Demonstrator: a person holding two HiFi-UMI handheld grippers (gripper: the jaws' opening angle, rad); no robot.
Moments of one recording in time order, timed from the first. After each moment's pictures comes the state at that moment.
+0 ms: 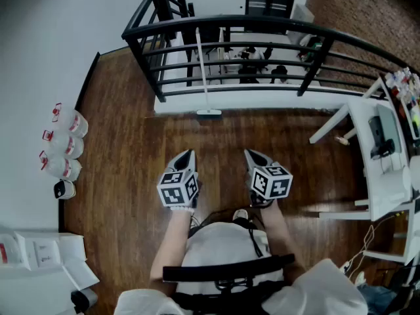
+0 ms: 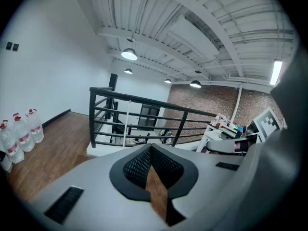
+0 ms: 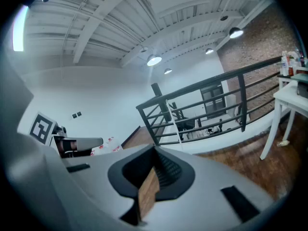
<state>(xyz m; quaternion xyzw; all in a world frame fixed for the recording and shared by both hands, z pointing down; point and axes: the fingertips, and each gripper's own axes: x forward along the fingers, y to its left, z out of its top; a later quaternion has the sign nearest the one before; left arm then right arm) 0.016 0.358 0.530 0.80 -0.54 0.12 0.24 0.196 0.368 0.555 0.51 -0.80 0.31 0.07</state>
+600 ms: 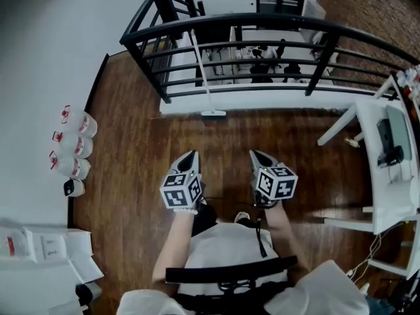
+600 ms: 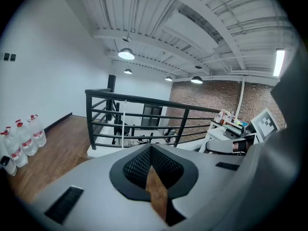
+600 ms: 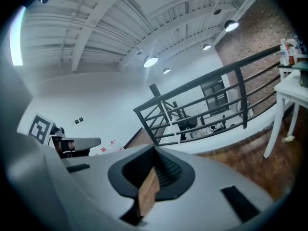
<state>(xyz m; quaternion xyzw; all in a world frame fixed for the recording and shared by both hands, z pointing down) 0.106 0.333 0.533 0.79 -0.56 0.13 0.23 0.290 0.334 0.569 0.49 -0.80 0.32 0.06</state>
